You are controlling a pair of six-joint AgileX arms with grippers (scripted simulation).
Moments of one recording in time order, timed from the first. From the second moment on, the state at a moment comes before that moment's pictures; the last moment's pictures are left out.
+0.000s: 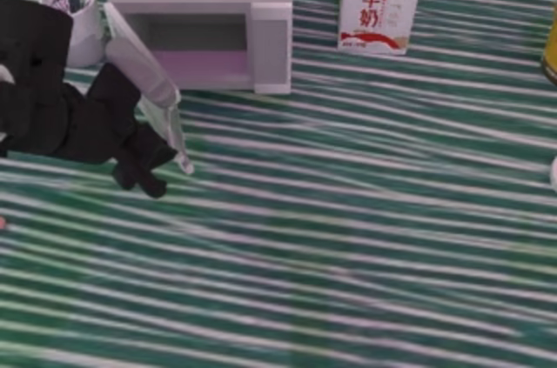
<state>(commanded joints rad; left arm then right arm) -0.20 1.63 0.91 -0.29 0.45 0.55 0.00 0.00 0.00 0.00 0.00 0.00</state>
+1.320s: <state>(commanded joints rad) -0.19 1.63 0.91 -0.31 0.47 0.58 0.00 0.00 0.00 0.00 0.00 0.00</state>
